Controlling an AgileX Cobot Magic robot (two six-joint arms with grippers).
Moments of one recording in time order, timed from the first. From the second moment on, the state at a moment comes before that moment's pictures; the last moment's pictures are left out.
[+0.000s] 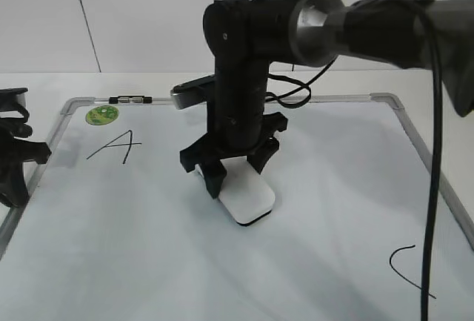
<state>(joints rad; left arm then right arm) -0.03 1.88 -1.14 -0.14 0.88 0.03 0.67 2.27 -1.89 0.04 1.24 0.07</state>
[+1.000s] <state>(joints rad) -0.03 1.88 -1.14 -0.14 0.88 0.03 0.46 2.27 -1.89 0.01 1.24 0.17</state>
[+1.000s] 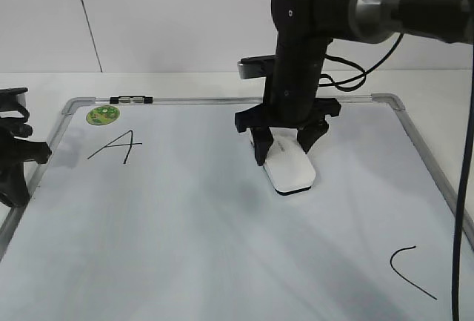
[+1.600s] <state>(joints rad) -0.03 1.88 -1.14 -0.14 0.88 0.03 0.53 2.27 -1.89 -0.06 1.23 0.17</state>
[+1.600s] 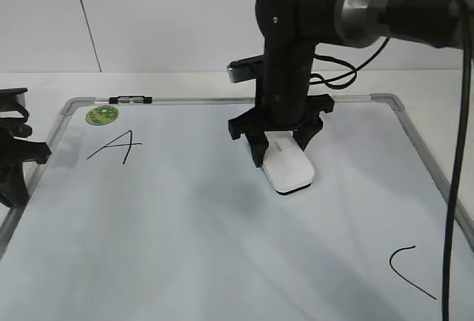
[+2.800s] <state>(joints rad) -0.03 1.88 -1.14 -0.14 0.89 0.03 0.49 2.29 -1.94 0.05 1.24 0.13</state>
